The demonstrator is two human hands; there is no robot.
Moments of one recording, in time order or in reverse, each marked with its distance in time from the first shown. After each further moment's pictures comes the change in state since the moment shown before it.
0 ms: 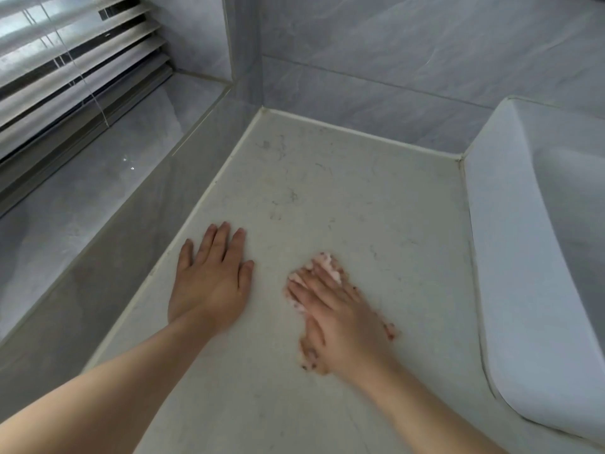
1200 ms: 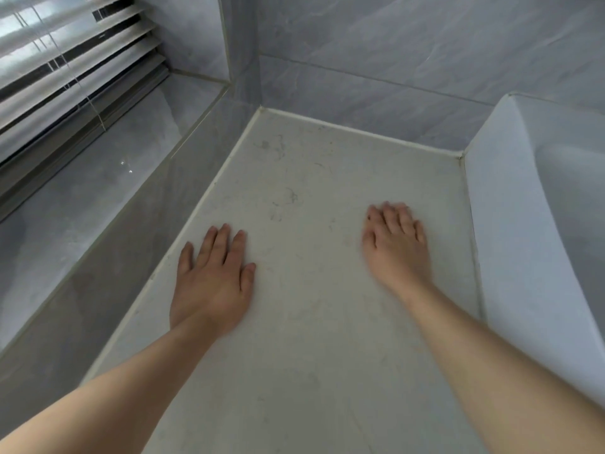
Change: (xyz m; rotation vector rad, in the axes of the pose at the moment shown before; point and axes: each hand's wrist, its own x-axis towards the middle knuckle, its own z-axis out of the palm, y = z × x) left_hand 0.000 0.000 0.000 0.028 0.005 0.005; right_hand 0.060 0.084 -0.037 -0.286 -0.153 0.630
